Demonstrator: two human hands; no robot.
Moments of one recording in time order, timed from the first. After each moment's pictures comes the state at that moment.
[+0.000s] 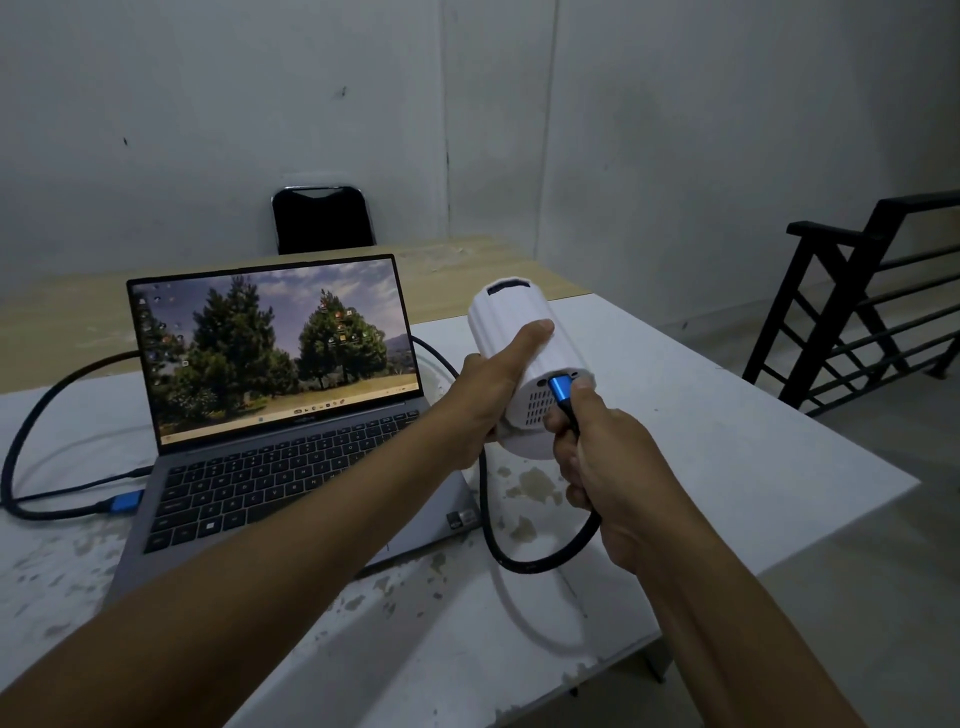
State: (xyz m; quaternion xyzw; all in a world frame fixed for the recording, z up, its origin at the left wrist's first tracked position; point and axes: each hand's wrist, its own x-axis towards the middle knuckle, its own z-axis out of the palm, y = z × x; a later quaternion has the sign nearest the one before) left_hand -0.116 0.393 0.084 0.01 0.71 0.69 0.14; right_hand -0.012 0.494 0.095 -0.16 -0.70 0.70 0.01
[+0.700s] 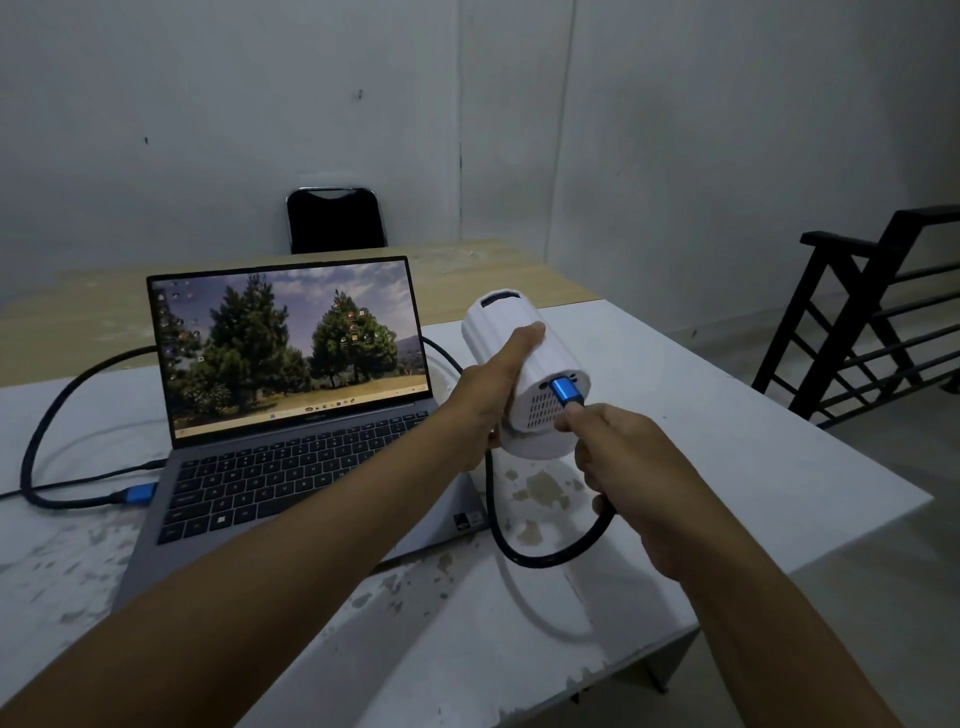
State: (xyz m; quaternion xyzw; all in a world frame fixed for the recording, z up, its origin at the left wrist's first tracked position) left_hand -0.123 0.389 0.076 -0.03 0.69 0.71 0.14; right_hand -0.003 0.506 0.104 -0.09 -0.81 0.59 0.01
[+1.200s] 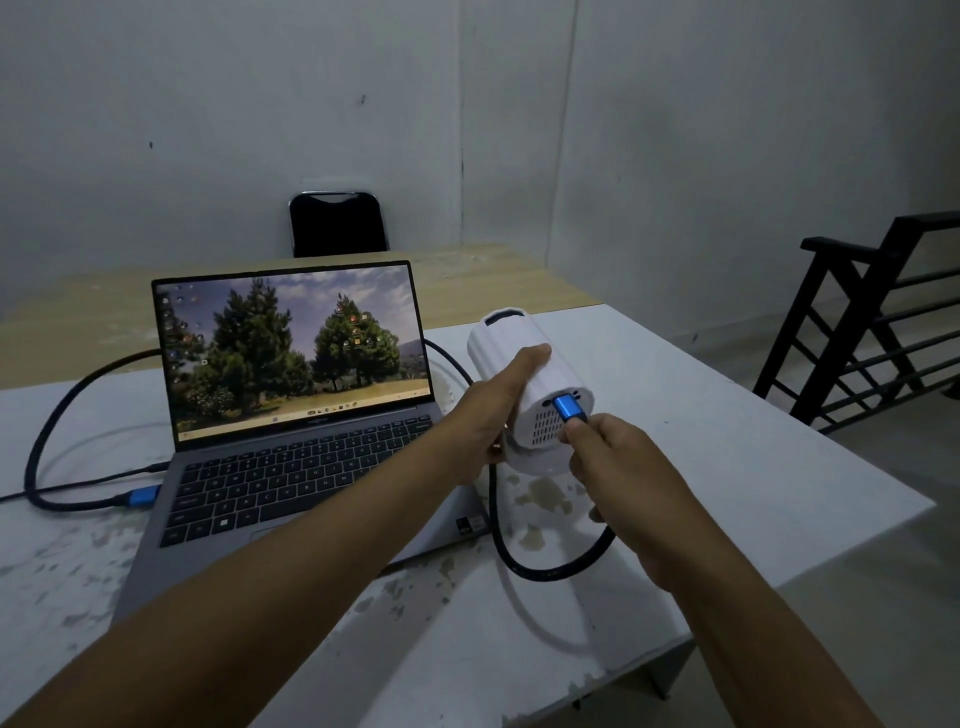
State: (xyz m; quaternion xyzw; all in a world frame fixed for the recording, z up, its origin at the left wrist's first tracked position) left_hand -0.124 0.386 0.065 -0.04 0.69 0.70 0.18; right_hand -0.009 0.506 0.088 -0.09 -0.84 0.53 0.03
